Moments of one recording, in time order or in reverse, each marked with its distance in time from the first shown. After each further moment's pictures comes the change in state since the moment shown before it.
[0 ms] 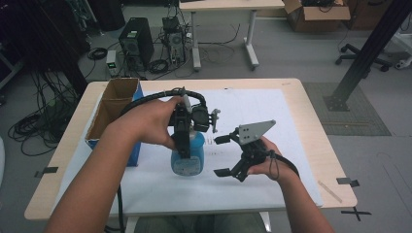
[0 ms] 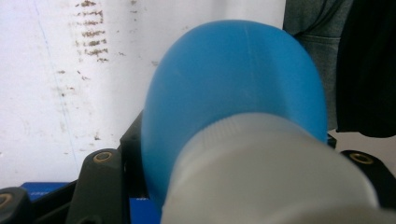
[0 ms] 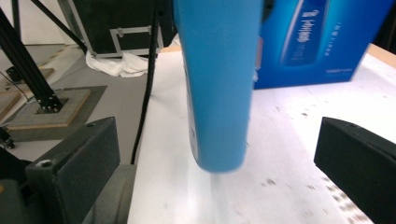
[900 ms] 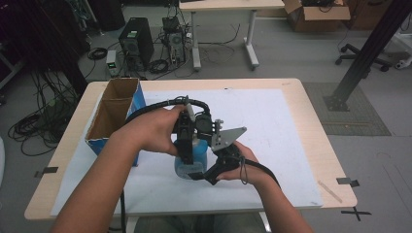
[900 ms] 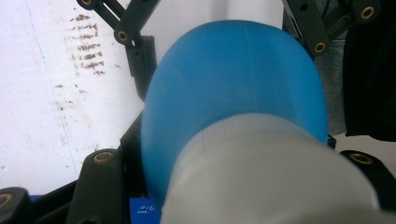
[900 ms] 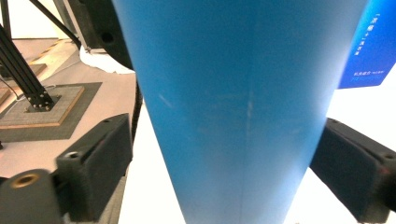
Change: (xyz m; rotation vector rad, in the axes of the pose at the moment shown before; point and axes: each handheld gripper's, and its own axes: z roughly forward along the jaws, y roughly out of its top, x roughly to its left) left arm -0.012 0.007 0.012 -0.008 0.028 0.044; right arm 0.006 0.003 0.065 0.022 -0.006 -0.001
